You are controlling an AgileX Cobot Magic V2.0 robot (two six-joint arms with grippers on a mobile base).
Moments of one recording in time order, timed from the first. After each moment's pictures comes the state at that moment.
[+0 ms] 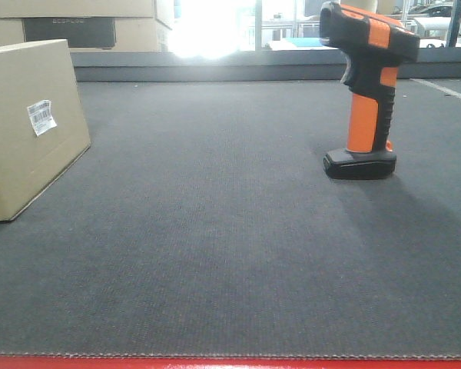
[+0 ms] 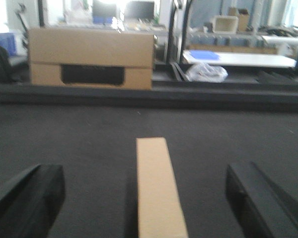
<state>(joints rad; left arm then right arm) -0.05 0.50 -0.66 0.00 0.28 -0.02 -0.05 0.36 -0.55 0.12 0.31 -0.06</state>
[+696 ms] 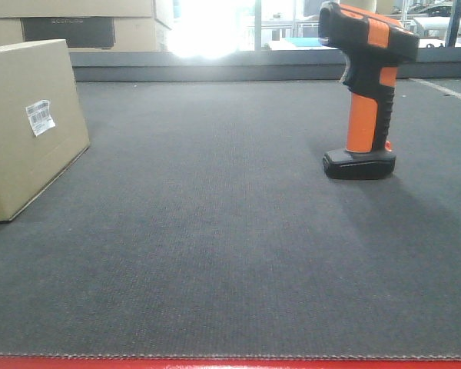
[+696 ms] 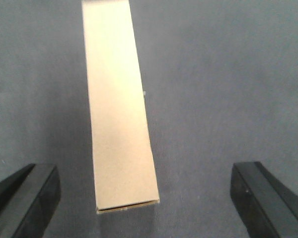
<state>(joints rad) -0.11 1.33 -1.49 -0.01 1.13 -0.02 0.01 0.38 -0.55 0.12 0.30 -0.06</state>
